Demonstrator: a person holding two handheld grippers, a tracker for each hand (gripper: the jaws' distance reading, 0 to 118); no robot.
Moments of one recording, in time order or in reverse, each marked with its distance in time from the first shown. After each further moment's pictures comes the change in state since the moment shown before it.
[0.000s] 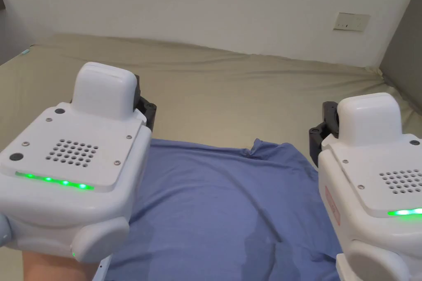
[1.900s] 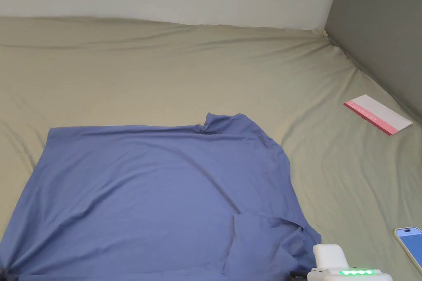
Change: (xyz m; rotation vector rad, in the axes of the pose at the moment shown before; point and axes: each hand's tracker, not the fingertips) left arm -0.080 -0.248 -0.012 -0.858 0.055 0.100; right arm 0.049 -0.311 -0.021 -1.059 0.032 -0.252
